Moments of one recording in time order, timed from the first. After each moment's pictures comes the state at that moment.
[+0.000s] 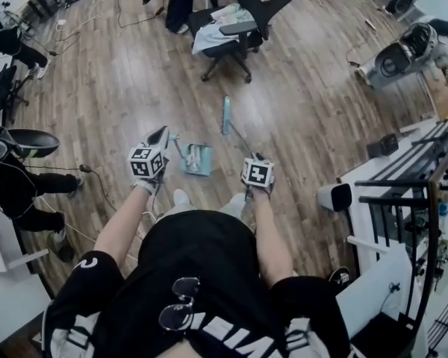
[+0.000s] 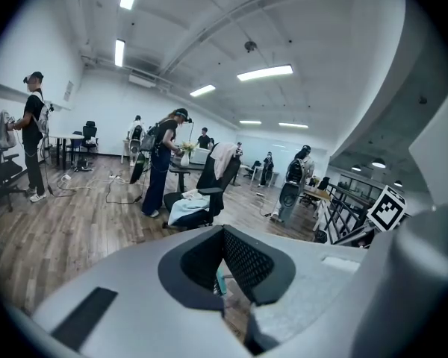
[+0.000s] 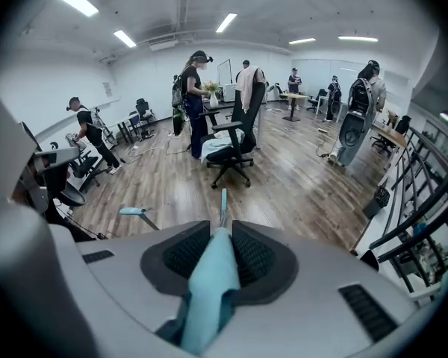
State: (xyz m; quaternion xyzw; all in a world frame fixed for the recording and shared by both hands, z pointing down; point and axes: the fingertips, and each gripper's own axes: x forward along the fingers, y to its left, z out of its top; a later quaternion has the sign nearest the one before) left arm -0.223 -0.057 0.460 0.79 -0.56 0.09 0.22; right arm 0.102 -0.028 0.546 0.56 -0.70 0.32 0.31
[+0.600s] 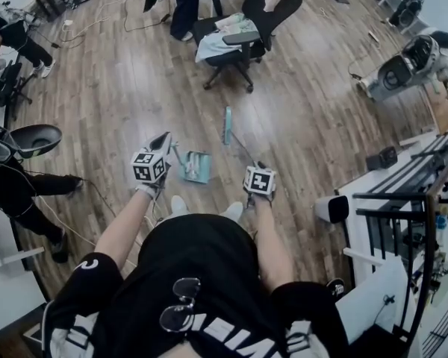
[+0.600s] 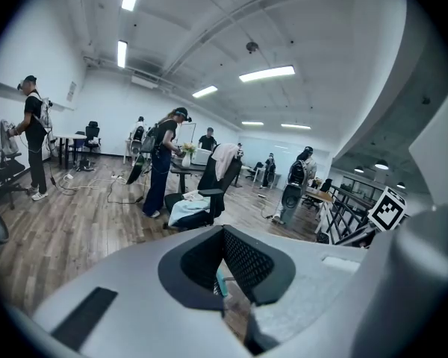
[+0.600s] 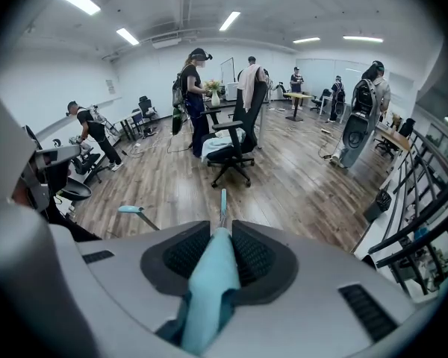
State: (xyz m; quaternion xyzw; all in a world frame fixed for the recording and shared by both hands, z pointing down) left arm -0.211 -0.060 0.459 0.79 -0.57 0.08 0.22; right arm 0.123 -0.037 0.546 0.56 -0.70 0.31 0.32
